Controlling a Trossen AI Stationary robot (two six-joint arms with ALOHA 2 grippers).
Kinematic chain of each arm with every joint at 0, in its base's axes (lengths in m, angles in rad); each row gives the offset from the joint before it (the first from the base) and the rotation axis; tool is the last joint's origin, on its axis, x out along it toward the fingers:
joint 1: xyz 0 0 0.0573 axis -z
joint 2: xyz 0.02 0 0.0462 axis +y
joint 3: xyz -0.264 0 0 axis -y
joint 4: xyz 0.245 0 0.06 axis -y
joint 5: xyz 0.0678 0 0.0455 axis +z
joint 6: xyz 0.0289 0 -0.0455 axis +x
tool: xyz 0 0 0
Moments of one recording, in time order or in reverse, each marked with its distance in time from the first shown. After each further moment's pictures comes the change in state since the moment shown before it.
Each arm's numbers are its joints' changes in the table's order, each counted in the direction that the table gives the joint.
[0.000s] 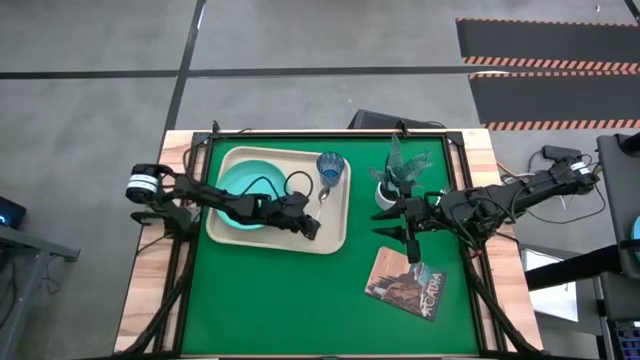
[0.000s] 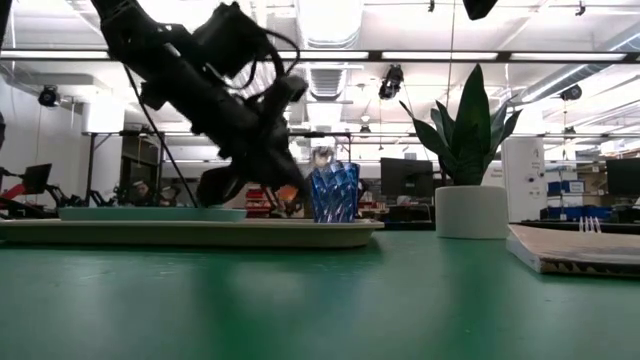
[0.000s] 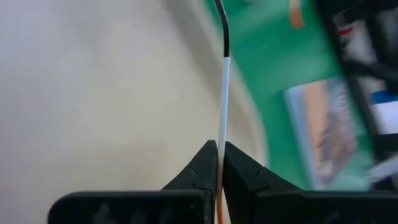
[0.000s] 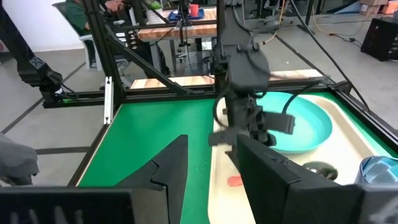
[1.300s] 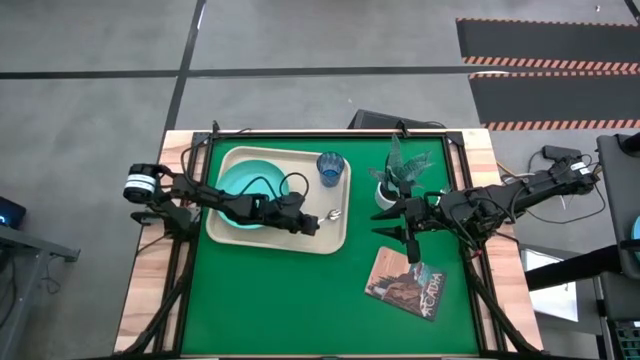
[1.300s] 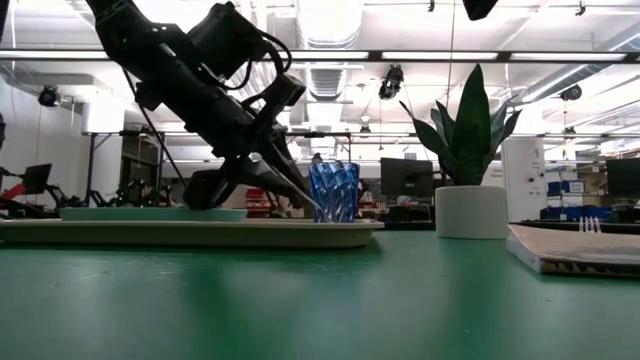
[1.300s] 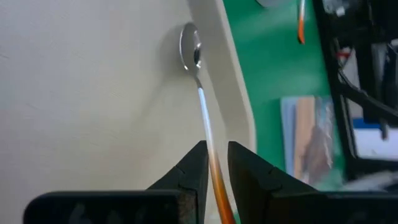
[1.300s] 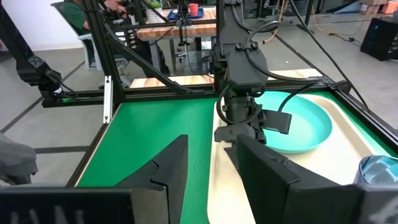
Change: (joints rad) left arm 0.000 -0.013 -0.022 0.002 -0.021 -0.188; right arm 0.000 0.000 0.000 -0.004 0.000 -0.001
